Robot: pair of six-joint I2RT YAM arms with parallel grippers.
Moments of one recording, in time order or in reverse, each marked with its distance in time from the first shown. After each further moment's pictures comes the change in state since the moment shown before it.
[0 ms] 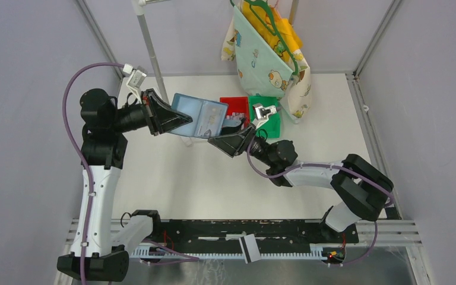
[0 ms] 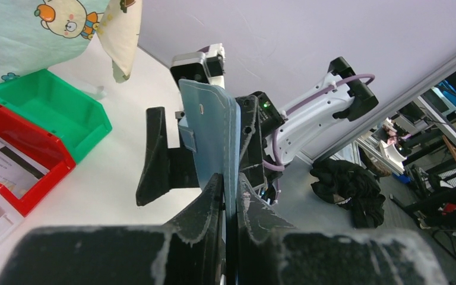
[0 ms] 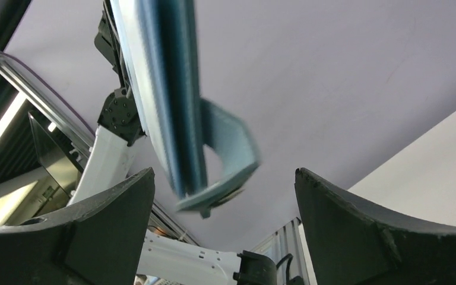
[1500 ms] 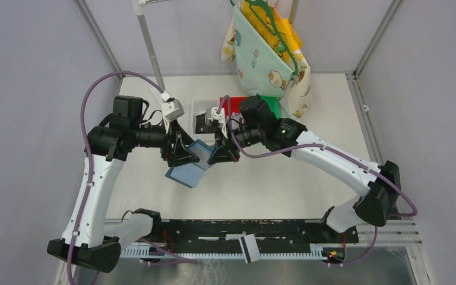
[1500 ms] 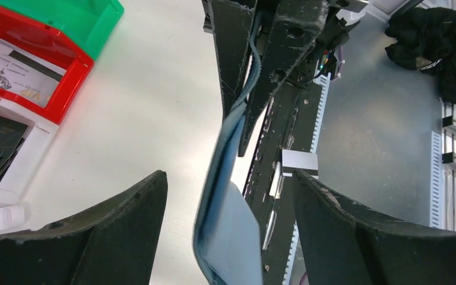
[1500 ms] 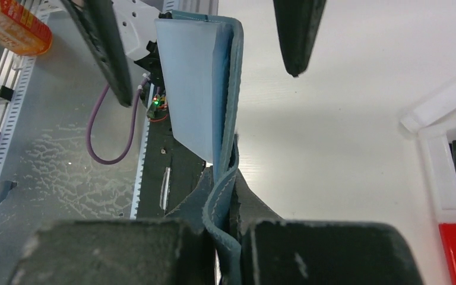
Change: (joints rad) left arm -0.183 0.092 0.138 -0.904 -0.190 0.994; right arm -0.003 -0.058 0.687 -1.784 -0.470 -1.142
